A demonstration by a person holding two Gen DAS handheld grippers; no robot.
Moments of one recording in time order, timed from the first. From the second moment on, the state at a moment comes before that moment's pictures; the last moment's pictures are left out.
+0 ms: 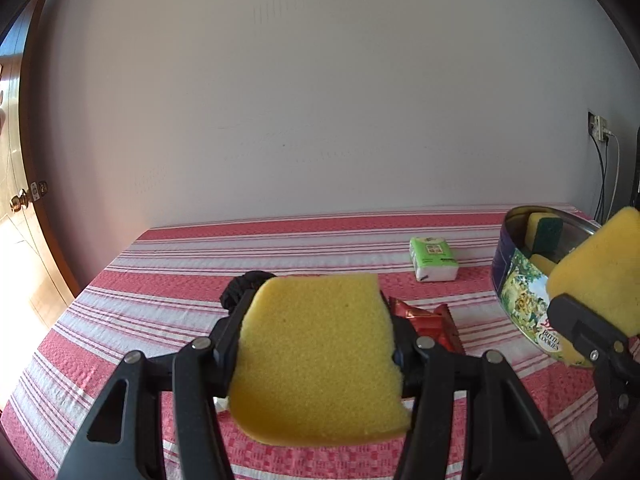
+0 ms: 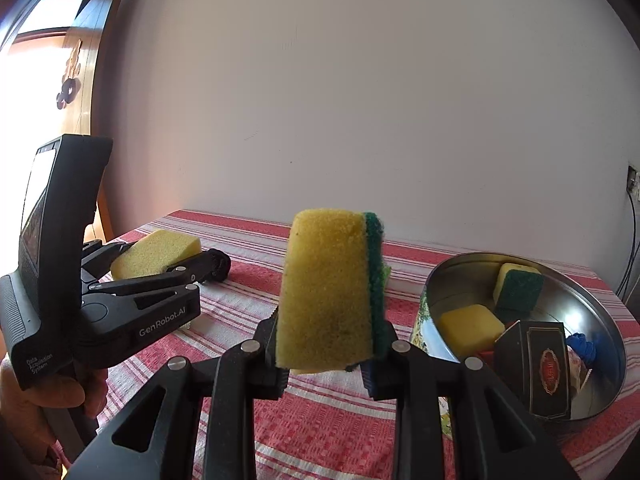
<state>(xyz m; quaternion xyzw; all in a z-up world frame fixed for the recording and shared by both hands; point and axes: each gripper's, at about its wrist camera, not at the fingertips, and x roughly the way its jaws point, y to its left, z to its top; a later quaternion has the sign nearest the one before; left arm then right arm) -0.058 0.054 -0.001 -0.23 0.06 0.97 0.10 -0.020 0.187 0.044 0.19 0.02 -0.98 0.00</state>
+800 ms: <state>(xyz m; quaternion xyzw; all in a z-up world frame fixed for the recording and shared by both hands) -0.006 0.141 0.010 -0.25 0.09 0.95 0.18 0.045 0.244 0.048 0.18 0.02 -0.98 -0.07</state>
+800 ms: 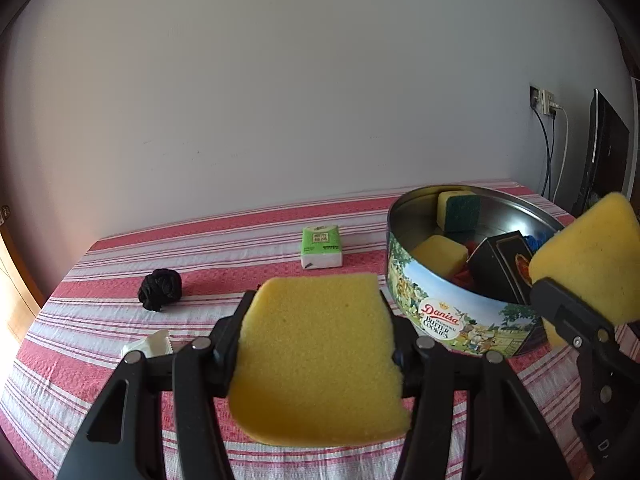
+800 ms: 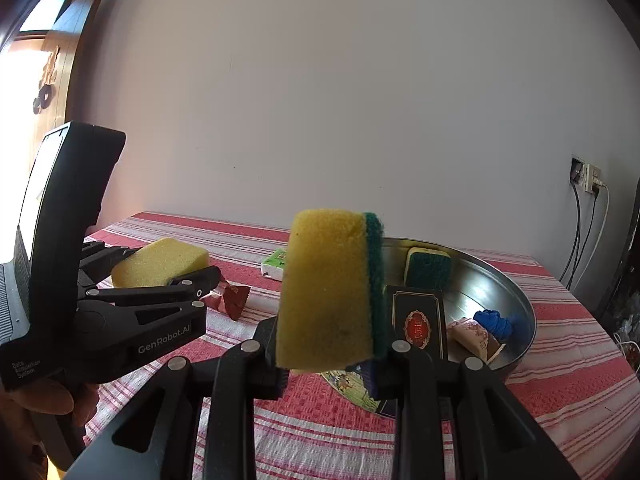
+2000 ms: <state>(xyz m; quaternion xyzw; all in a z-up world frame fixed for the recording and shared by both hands) 0.010 0.238 0.028 -0.23 0.11 0.93 0.27 0.048 0.355 0.066 0.16 -0.02 -0.97 -0.19</state>
